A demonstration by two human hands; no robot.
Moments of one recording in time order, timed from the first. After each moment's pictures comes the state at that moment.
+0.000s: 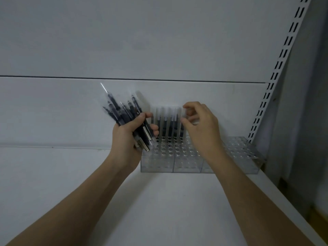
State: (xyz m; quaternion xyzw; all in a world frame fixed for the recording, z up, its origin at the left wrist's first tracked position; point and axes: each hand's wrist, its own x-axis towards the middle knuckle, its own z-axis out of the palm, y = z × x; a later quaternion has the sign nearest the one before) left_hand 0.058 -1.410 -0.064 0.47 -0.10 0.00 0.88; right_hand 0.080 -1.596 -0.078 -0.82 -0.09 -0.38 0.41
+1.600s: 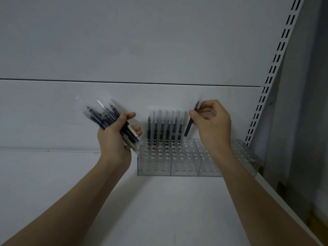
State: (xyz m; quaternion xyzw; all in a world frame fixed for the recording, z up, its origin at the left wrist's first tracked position) left_hand 0.077 -1.402 -0.071 0.43 -0.03 0.12 0.89; right_hand 0.069 -1.607 -0.058 -0.72 0.00 -0.39 0.58
